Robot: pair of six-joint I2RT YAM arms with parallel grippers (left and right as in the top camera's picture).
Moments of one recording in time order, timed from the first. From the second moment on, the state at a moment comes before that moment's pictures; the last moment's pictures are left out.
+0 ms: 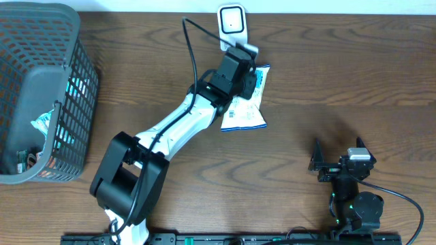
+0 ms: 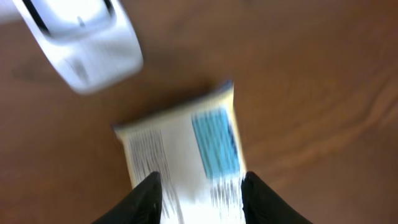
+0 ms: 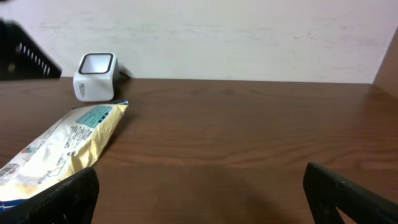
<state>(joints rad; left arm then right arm) -0.59 1.91 1.37 -0.12 -0.02 -0.16 0.00 0.01 0.01 -0.07 -0.01 -0.01</state>
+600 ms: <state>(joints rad) -0.59 2.16 1.37 0.03 -0.06 -0.16 0.00 0.01 0.01 -0.07 -0.01 -0.01</state>
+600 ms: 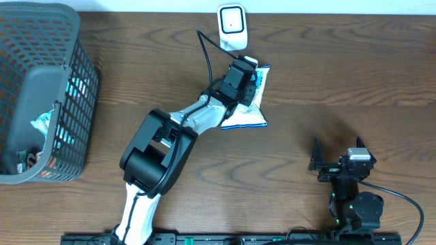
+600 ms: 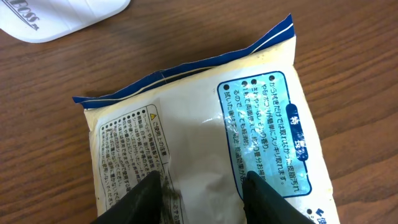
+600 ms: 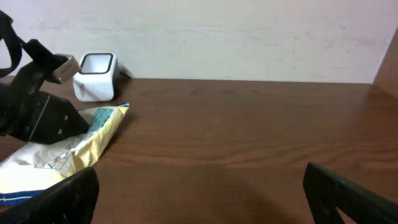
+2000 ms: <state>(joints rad) -0.59 1.89 1.35 -0.40 0.07 -0.15 0.00 0.01 0.01 -0.07 -0.01 -0.01</state>
